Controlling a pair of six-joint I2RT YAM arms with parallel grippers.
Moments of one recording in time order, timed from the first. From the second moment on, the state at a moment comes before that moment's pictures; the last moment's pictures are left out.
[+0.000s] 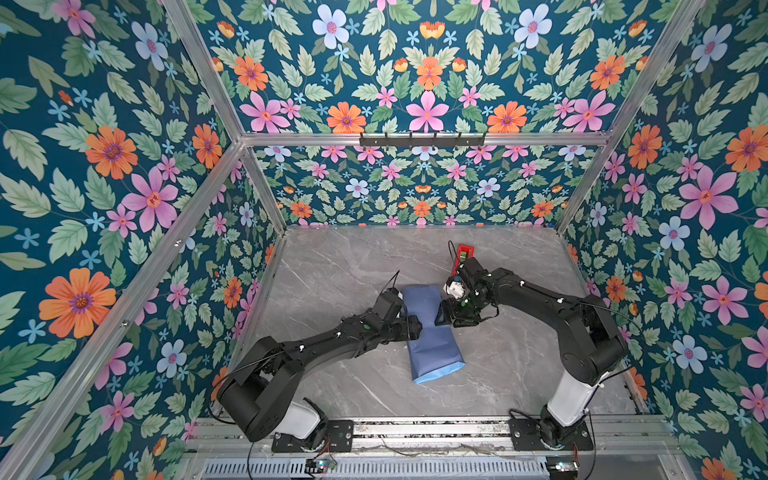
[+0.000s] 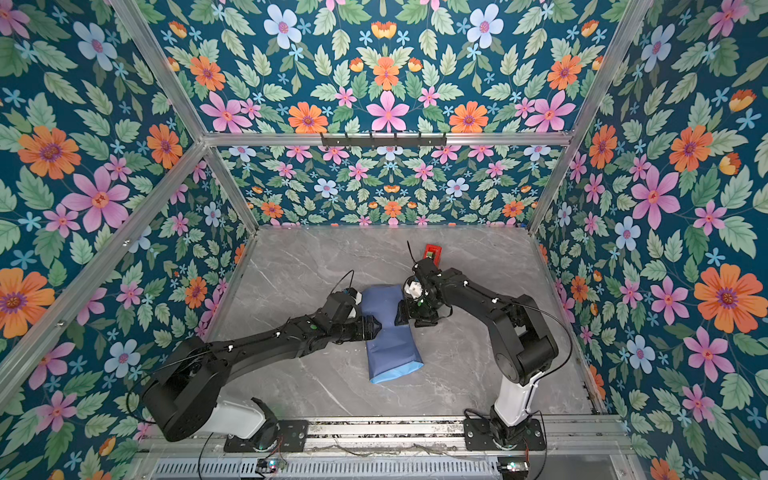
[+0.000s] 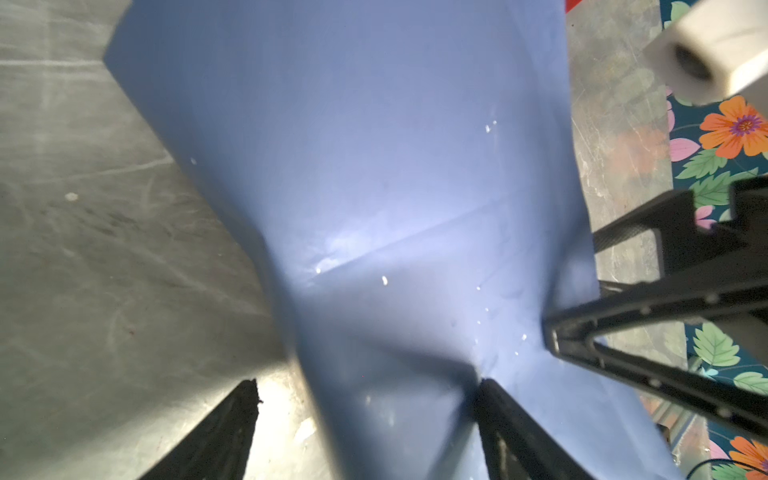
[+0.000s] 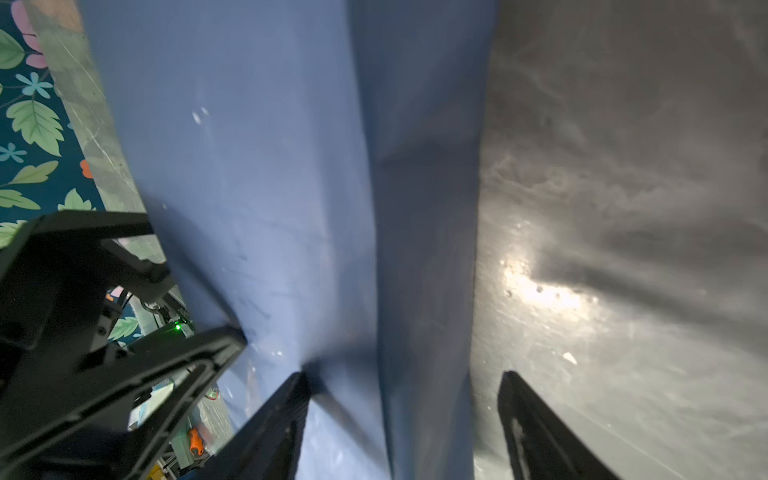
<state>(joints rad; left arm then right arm) -0.74 1.46 0.71 -0.14 0.11 -0.71 0.50 1.77 1.21 -0.75 -0.50 0.39</state>
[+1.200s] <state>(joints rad) -0.74 1.49 0.72 -0.12 0.12 -0.72 0.15 1.81 1.34 -0.50 -0.65 0.61</state>
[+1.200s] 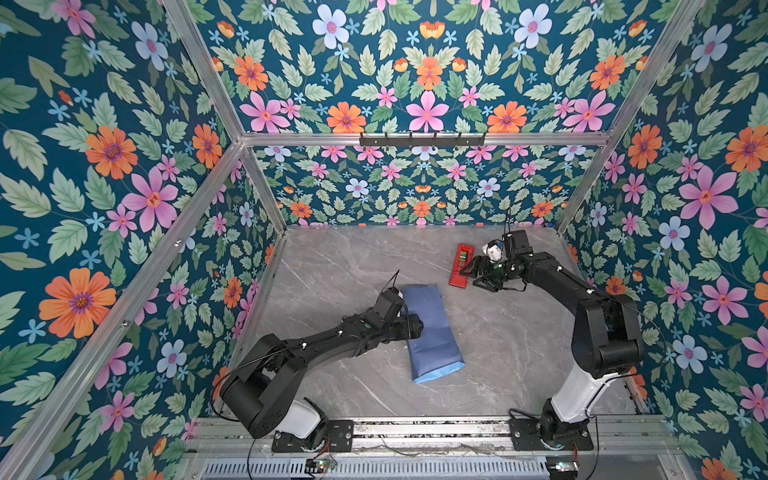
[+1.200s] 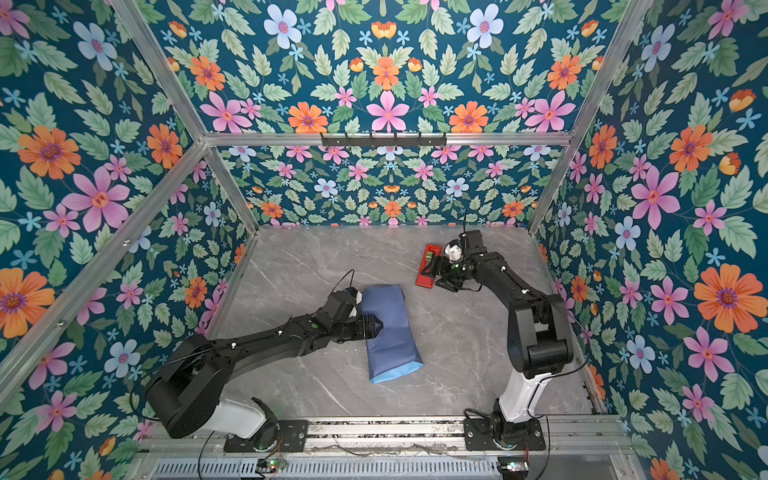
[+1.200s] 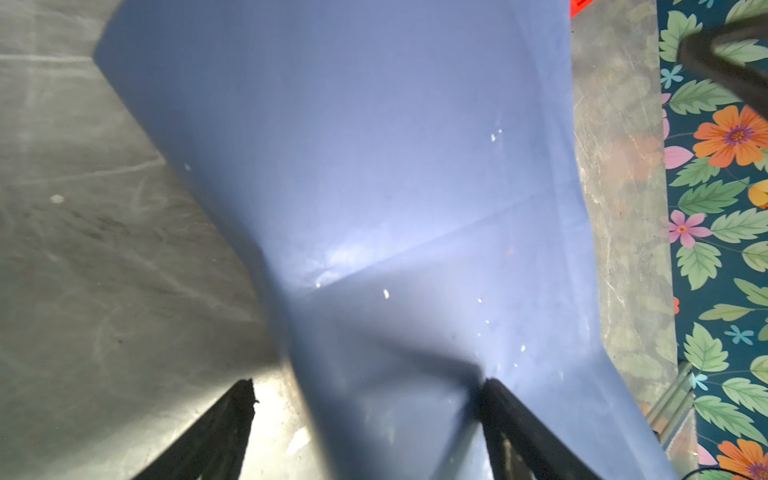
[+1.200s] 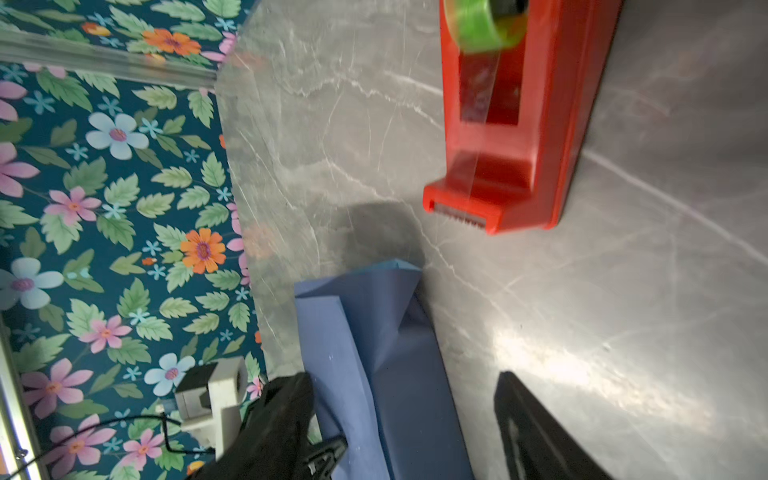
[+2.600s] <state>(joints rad) -0.74 1.49 0.72 -0.12 0.12 -0.72 0.12 2.15 1.54 -0.33 -0.79 0.71</state>
